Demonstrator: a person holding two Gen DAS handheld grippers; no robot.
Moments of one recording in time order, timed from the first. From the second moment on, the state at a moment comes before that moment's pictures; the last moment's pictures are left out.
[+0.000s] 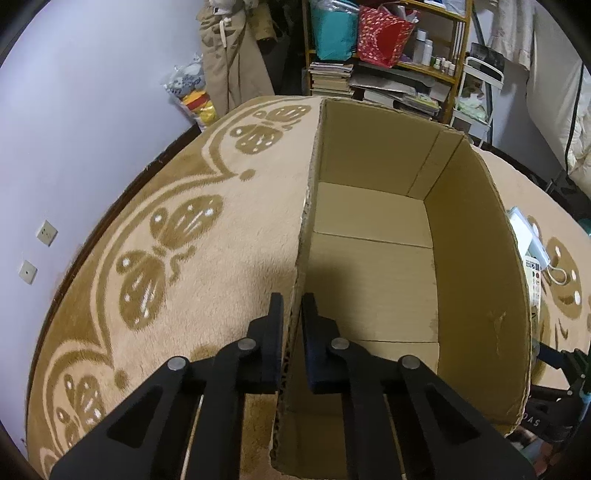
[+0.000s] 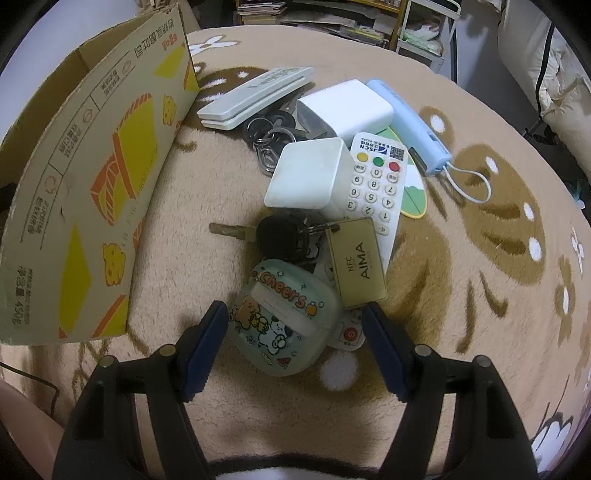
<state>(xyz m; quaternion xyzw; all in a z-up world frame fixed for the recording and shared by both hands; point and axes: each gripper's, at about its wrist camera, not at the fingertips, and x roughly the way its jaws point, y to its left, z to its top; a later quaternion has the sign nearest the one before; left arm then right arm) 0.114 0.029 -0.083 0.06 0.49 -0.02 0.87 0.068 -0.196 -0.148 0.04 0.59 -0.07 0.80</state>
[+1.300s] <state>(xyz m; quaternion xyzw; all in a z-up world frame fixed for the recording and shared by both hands) 0.113 0.030 -0.082 0.05 0.48 -0.01 0.87 0.076 -0.206 -0.134 0.14 0.55 -0.03 0.82</state>
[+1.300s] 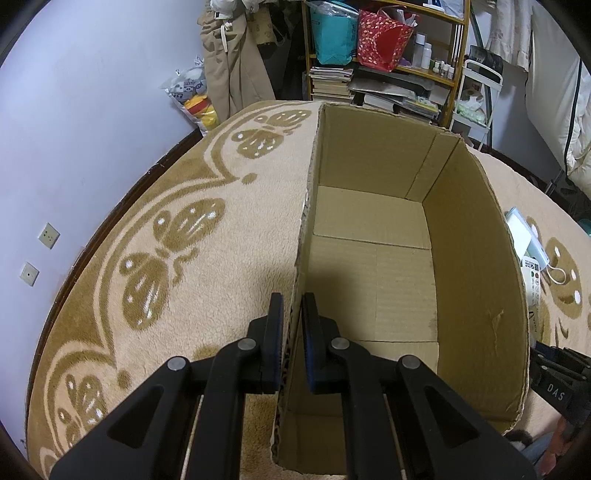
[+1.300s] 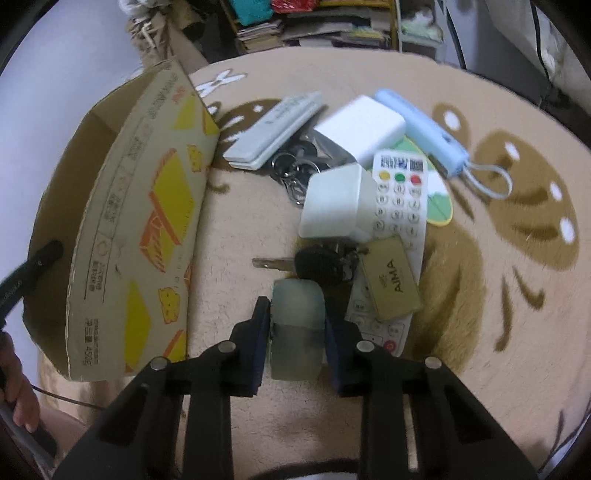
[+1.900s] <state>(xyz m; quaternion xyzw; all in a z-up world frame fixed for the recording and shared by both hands) 0.110 0.026 -0.082 0.07 0.47 -0.02 0.88 0.085 -0.193 -0.057 0.11 0.46 -0.01 0.88</state>
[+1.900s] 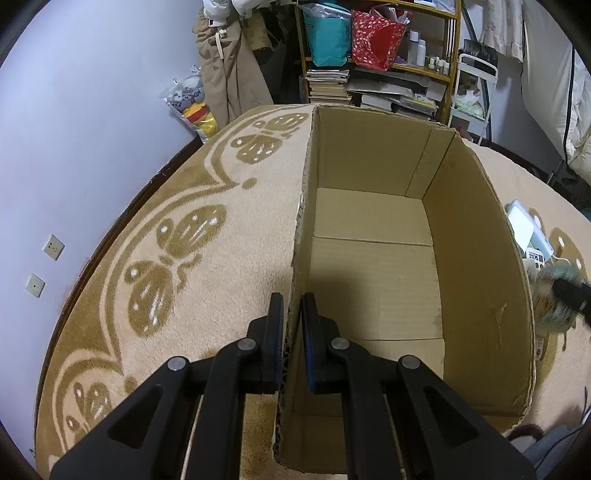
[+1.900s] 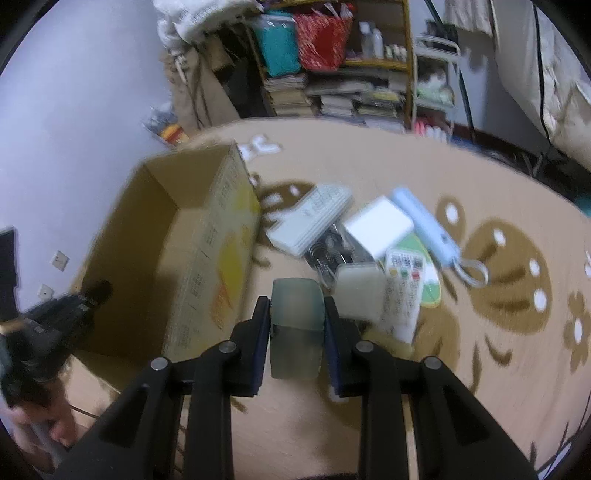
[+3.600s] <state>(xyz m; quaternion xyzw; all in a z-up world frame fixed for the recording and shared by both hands) 0.105 0.029 -0.079 0.06 0.45 -0.01 0.89 0.138 -0.098 -0.068 0.02 0.47 0.11 0.88</state>
